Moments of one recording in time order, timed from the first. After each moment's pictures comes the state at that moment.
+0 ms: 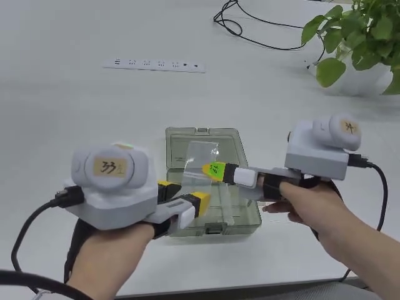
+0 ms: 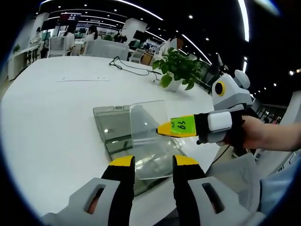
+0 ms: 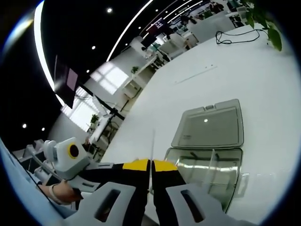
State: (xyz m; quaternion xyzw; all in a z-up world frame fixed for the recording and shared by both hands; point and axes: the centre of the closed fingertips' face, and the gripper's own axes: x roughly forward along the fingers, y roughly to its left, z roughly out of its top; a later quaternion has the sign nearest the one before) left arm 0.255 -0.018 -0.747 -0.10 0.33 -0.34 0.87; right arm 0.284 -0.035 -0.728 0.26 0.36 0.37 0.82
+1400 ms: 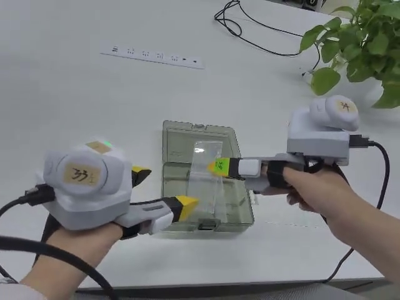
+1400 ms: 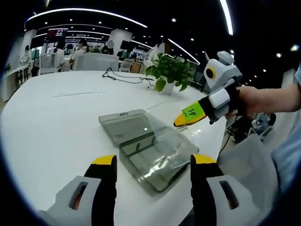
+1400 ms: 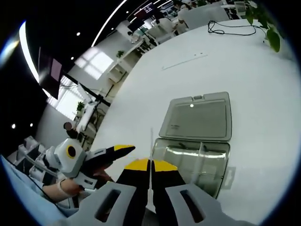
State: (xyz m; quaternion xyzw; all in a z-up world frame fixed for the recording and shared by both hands) left arm 0.260 0.013 -0.758 -0.04 0.27 -0.39 0.88; right arm 0.271 -0.039 -0.731 0.21 0.45 0.32 0.81
